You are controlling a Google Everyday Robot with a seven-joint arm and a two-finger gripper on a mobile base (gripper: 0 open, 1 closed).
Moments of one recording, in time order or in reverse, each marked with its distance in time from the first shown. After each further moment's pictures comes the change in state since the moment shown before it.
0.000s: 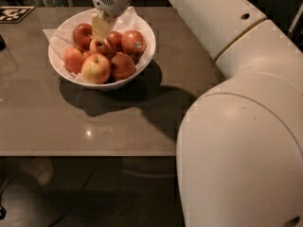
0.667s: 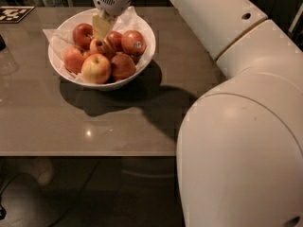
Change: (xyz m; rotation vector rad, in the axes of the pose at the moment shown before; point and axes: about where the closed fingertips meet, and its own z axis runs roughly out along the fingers) arm 0.000 0.000 0.000 0.000 0.000 0.000
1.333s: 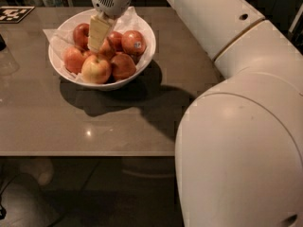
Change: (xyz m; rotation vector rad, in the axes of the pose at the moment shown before) arm 0.000 0.000 0.000 0.000 0.000 0.000
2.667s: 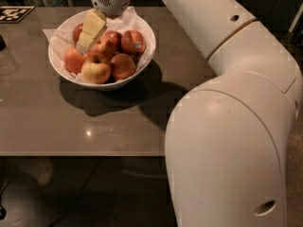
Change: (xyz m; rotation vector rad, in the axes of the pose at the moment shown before) arm -0.006 -0.012 0.013 0.007 0.001 0.102
